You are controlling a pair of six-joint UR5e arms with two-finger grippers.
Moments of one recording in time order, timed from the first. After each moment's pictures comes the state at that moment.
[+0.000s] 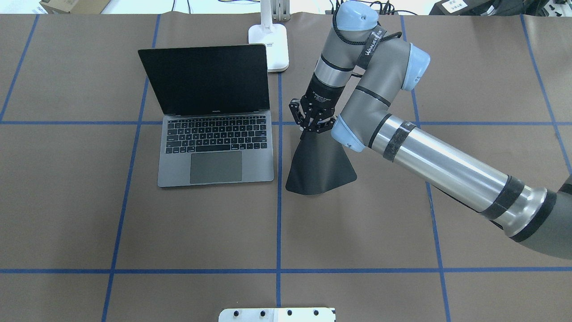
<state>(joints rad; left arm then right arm) -1.22 -1.54 -2.02 -1.54 -2.18 -0.58 0.77 -0.68 1.10 -1.33 2.54 1.38</state>
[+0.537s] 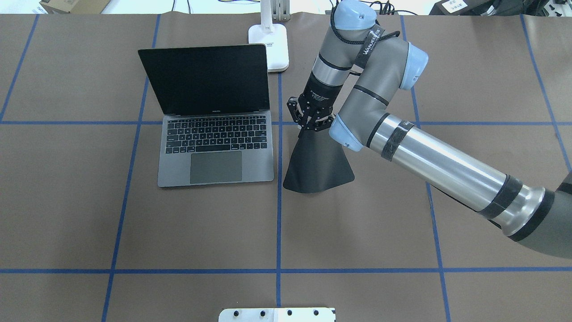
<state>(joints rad) -1.23 -1.54 -2.01 -1.54 -2.18 -0.58 0.77 -0.67 1.10 -1.31 2.52 1.39</state>
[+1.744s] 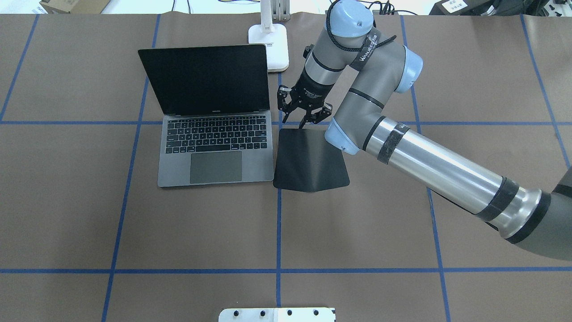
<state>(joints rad) -1.23 -1.55 -1.99 -1.54 -2.18 -0.58 0.76 -0.67 1.12 -1.14 2.35 1.38</state>
